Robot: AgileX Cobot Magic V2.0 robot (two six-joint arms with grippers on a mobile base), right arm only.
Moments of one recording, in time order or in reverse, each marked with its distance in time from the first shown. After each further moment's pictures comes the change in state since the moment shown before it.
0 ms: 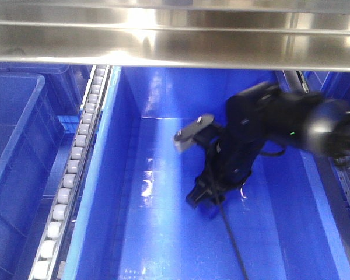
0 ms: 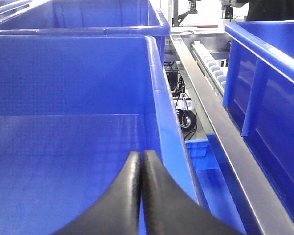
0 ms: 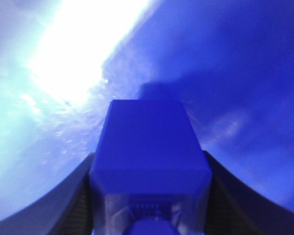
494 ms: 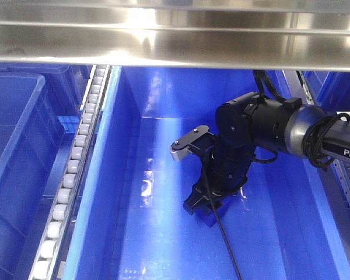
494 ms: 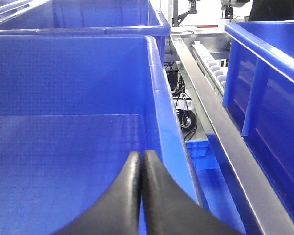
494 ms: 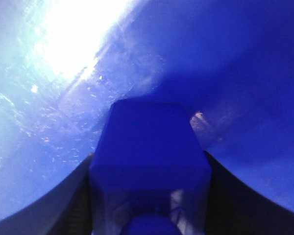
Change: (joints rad) arm 0.000 0.049 -0.010 0.004 0.005 0.000
